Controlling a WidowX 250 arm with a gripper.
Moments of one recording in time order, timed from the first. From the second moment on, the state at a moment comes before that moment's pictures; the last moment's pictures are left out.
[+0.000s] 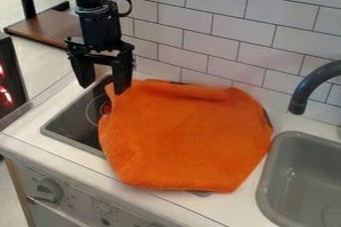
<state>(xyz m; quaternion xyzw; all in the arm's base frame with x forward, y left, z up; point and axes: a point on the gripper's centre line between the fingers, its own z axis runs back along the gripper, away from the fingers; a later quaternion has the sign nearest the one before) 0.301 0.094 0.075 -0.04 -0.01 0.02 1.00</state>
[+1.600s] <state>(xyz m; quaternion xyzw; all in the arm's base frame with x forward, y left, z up) 0.380 -0.072 0.039 -0.06 -0.09 0.13 0.99</state>
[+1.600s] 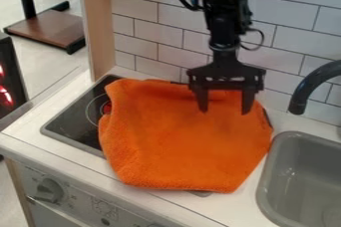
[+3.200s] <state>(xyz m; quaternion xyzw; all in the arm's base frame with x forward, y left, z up) 0.450 -0.125 -0.009 -0.03 -0.08 0.13 0.99</state>
